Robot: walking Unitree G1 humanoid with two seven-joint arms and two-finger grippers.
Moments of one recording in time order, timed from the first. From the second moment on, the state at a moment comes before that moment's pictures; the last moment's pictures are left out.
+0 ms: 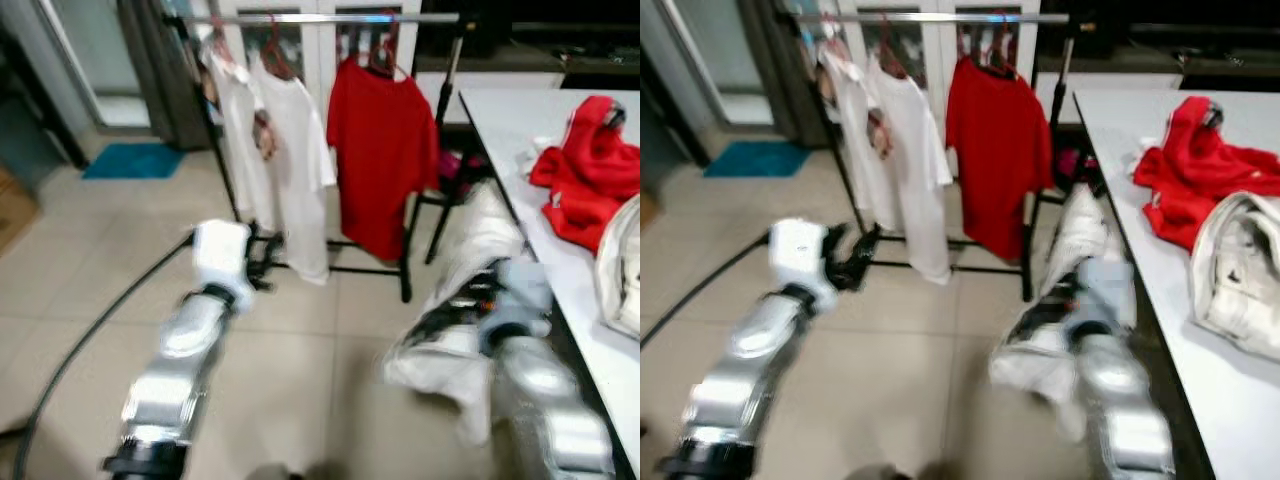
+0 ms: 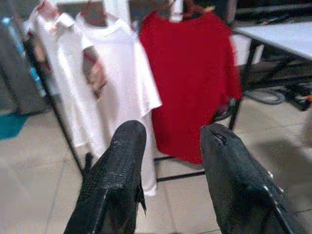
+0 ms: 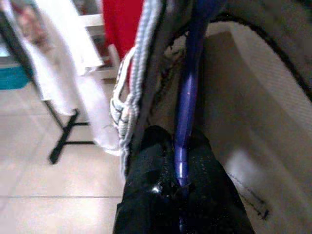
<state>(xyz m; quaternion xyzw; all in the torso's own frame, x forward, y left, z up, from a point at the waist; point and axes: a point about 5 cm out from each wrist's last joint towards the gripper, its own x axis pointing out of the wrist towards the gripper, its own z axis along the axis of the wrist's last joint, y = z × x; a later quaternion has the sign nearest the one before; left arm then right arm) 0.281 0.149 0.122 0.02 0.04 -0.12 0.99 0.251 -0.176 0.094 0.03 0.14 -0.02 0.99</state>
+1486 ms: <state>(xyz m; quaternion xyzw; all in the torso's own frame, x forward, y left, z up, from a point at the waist) 0.279 0.134 0.122 0.01 0.04 -0.16 0.99 0.257 -0.189 0.098 -0.01 0.14 -0.01 0.99</state>
